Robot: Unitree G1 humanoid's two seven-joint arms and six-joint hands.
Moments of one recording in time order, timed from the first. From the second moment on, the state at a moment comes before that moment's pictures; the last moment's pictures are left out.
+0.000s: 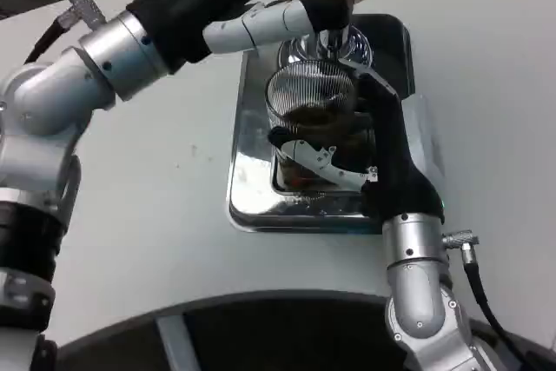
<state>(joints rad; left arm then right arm) -1.09 0.47 -0.04 0.67 -0.05 -0.65 -0.70 -0.59 0.00 0.18 0.39 -0.45 -0.14 -0.41</state>
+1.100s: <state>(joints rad) -0.94 0.49 0.06 0.32 -0.20 -0.55 -0.71 -0.56 0.00 0.17 0.36 -0.48 -0.13 -0.51</state>
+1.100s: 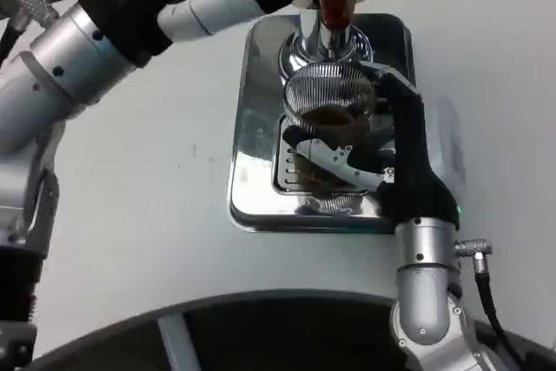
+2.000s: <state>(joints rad) -0.48 0.55 0.21 -0.08 -0.27 -0.44 -0.68 -0.49 -0.03 0.14 0.25 -0.49 -0.09 -0.51</state>
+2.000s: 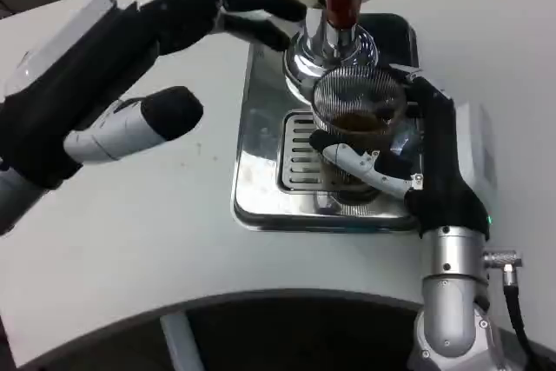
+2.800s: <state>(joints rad) -0.22 0.55 0.25 -0.15 -0.24 -0.44 -0.63 -0.36 -0.06 0.08 0.03 -0.49 -0.02 -0.43</state>
